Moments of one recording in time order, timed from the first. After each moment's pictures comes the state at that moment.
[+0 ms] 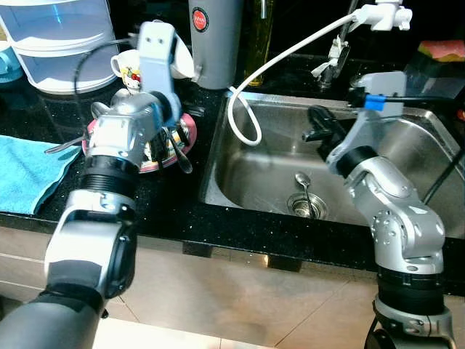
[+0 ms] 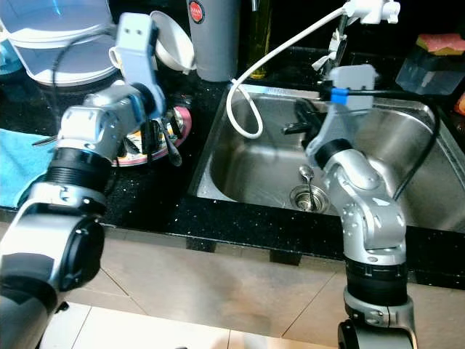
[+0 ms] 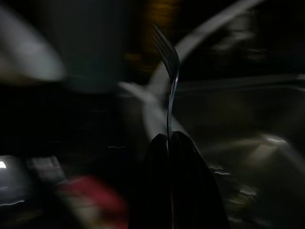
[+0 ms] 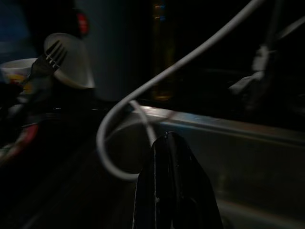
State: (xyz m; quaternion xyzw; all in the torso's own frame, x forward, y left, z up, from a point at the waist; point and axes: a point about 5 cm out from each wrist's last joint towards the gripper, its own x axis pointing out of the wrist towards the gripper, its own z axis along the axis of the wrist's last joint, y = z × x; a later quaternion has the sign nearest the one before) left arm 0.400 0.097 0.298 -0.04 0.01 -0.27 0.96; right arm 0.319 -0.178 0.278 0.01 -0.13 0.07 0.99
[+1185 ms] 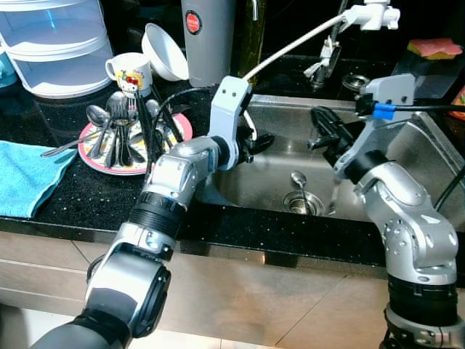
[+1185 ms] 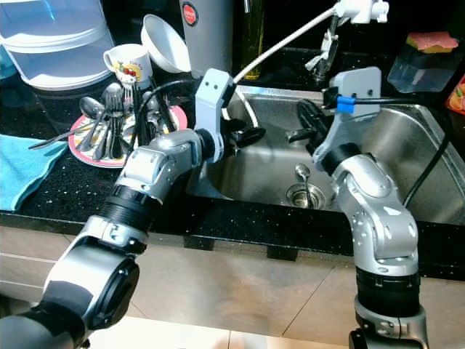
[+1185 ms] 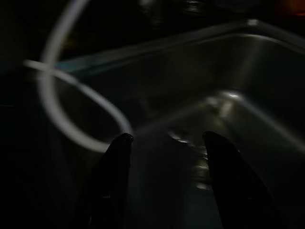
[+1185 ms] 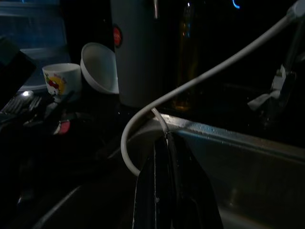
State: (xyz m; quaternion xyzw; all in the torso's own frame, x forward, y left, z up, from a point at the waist) left arm 0.384 0.049 0.259 0.03 0.02 -0.32 0.95; right arm 0.304 -0.164 0.281 0.00 -0.15 0.16 0.98
